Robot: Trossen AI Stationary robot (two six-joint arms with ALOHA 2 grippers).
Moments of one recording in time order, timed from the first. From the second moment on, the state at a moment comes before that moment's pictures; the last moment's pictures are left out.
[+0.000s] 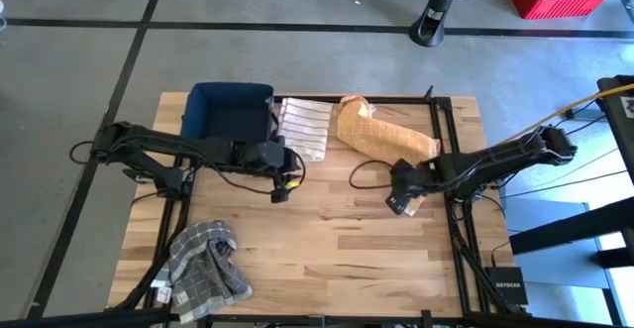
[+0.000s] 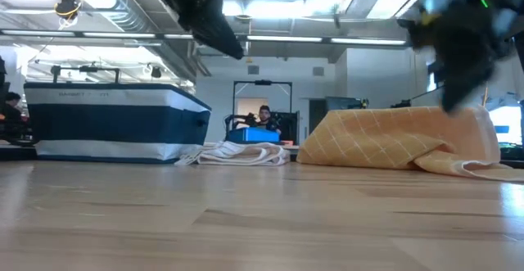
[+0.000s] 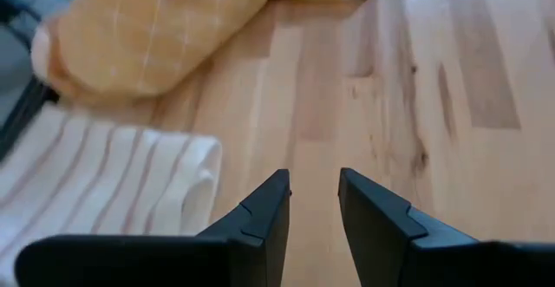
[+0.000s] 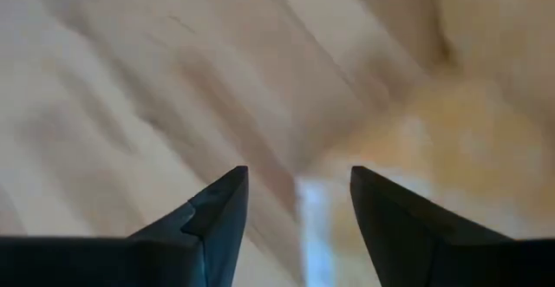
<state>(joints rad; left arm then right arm) -0.02 1.41 1.03 -0.37 -0.19 -0.02 0.22 1.10 0.71 -0.89 0.16 0.95</state>
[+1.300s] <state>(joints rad) -0.03 1.42 1.03 -0.39 -0.19 -0.05 0.28 1.16 0.82 -0.29 0.30 0.41</state>
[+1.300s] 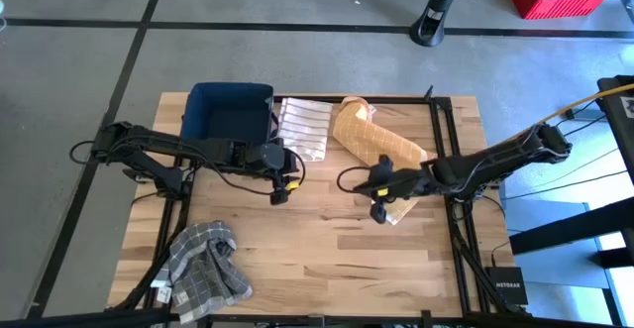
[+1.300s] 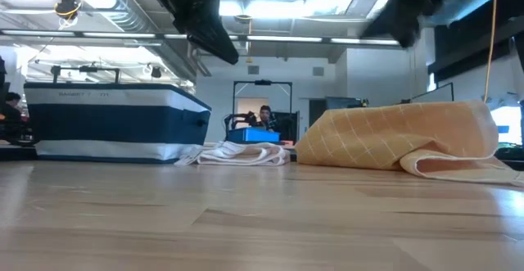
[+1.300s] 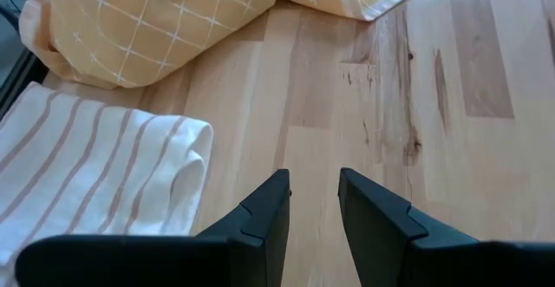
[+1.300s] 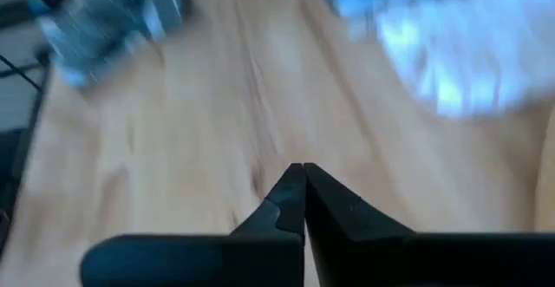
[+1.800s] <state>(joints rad) -0.03 1.42 1.02 -0.38 -0.19 -0.07 0.28 1.19 0.83 -0.90 0.35 0.44</state>
